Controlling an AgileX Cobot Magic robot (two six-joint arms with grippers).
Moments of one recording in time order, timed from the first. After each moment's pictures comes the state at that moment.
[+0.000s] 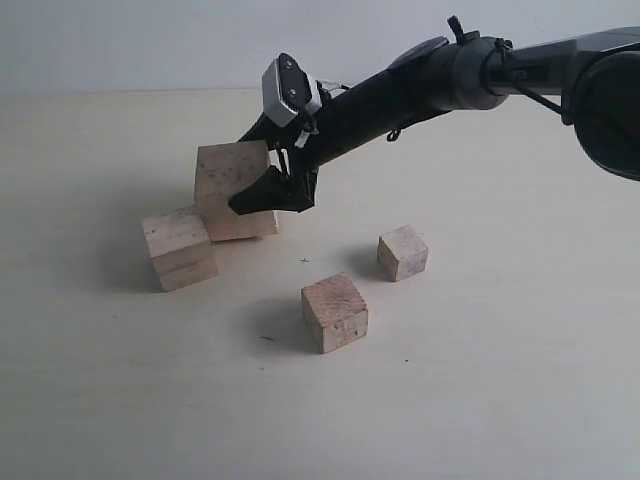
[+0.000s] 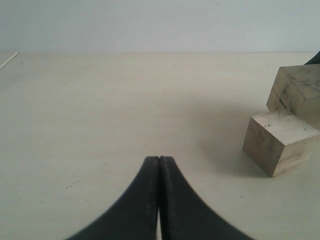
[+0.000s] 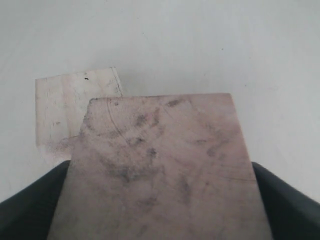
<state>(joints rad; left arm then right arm) 0.01 0.01 0.00 -0.12 0.37 0.13 0.53 2.46 -1.83 1.26 1.06 -1.98</state>
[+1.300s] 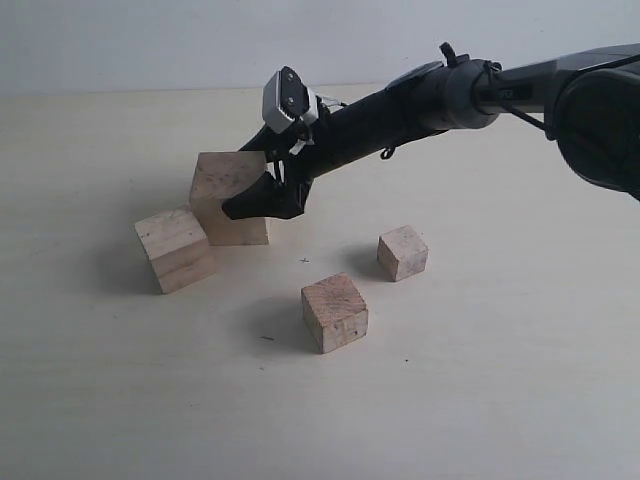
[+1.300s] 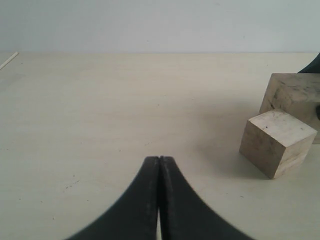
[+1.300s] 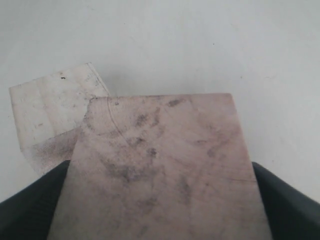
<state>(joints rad) 0.01 0.01 0.00 -0.12 0.37 0.13 0.53 2.52 -1.83 1.35 1.05 -1.96</state>
